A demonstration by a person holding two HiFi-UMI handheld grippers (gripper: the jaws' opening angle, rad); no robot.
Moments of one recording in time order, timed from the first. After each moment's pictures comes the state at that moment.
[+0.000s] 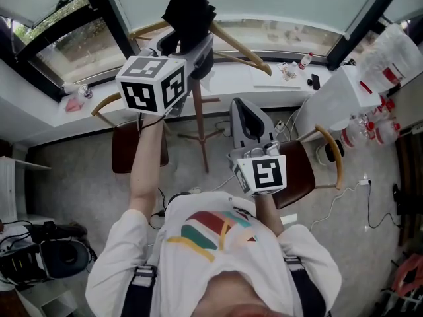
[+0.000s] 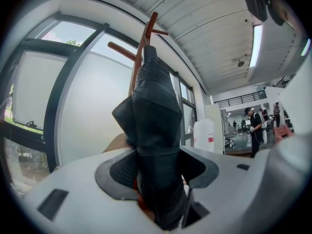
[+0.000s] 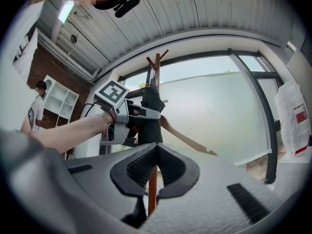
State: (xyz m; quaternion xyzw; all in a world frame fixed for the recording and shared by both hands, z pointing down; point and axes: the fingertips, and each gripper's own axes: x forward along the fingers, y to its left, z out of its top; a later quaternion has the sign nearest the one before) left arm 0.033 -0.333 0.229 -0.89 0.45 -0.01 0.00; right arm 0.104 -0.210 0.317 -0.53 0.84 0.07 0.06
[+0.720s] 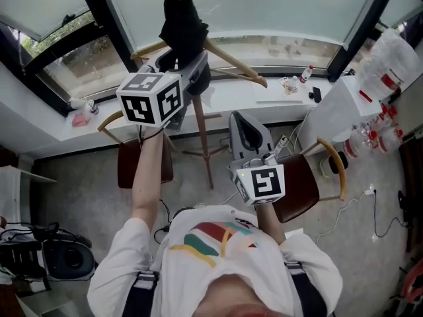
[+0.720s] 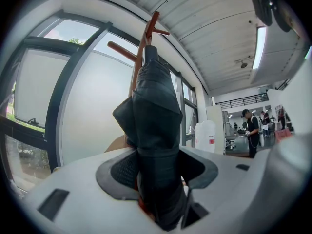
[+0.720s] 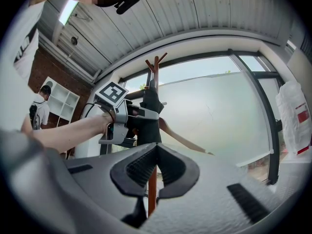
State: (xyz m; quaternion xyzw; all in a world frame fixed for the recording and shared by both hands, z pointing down) left arm 0.030 -0.333 0.222 -0.89 0.46 -0.01 -0.01; right arm 0.109 -0.209 0.308 -0.52 0.85 0.07 0.06
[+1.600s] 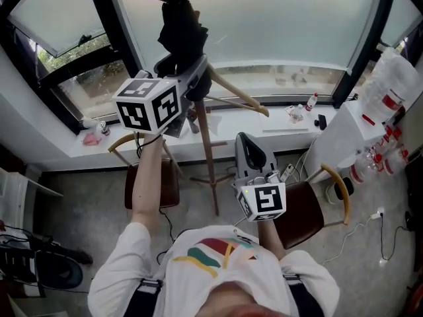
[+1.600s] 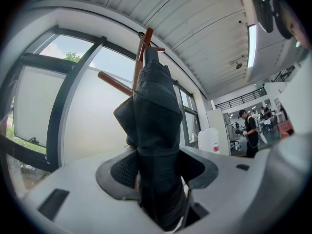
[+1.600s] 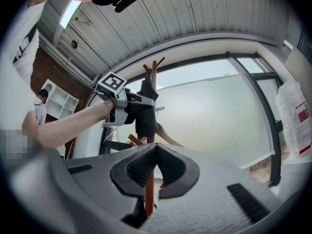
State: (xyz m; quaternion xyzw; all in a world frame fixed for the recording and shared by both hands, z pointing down) left arm 0.023 -0.329 0.143 -0.88 0.47 0.02 0.05; right arm 0.120 -0.215 0.297 -0.52 0.84 0.08 0.09
